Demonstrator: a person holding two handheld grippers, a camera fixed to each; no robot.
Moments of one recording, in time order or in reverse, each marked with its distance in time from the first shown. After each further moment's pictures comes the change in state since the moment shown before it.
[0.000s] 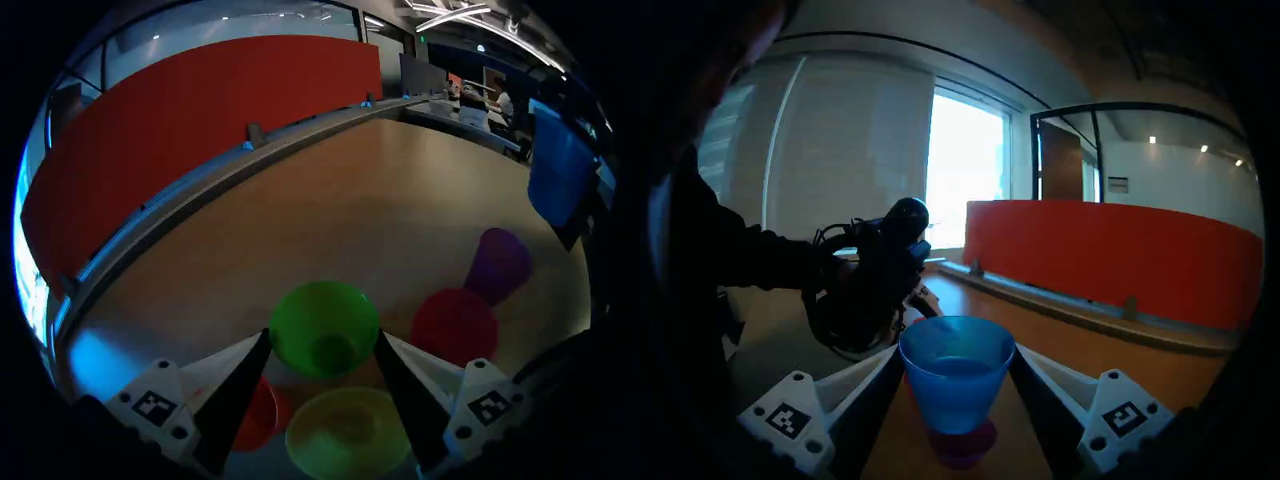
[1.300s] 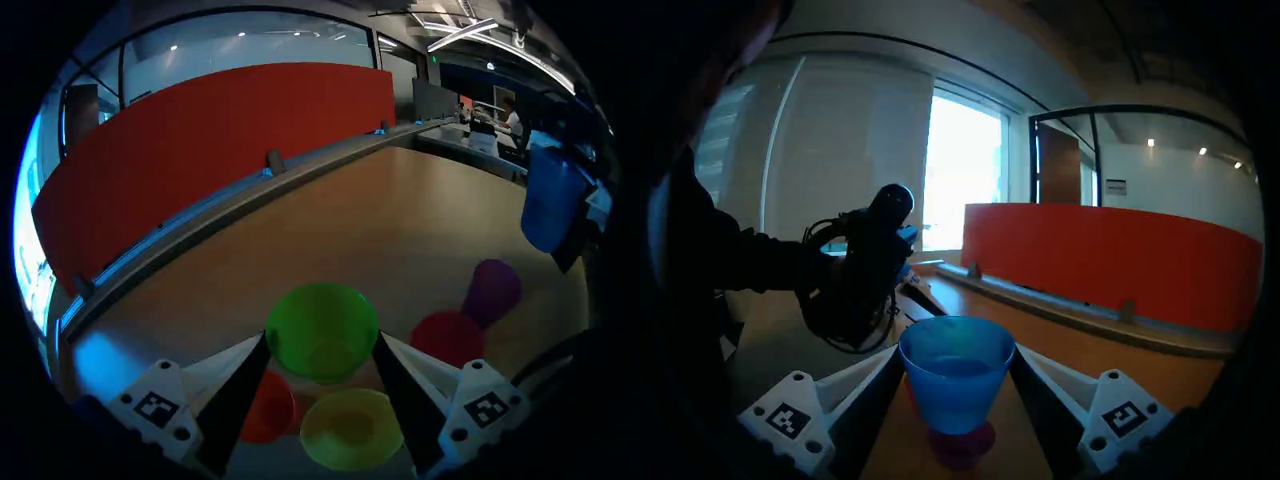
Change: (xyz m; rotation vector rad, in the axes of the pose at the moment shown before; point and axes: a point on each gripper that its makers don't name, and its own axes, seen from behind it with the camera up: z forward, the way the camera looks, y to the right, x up) left arm 0.027 -0.011 -0.035 0.056 0.105 -0.038; right arm 0.007 -0.002 -0.004 -0.012 0.006 -0.008
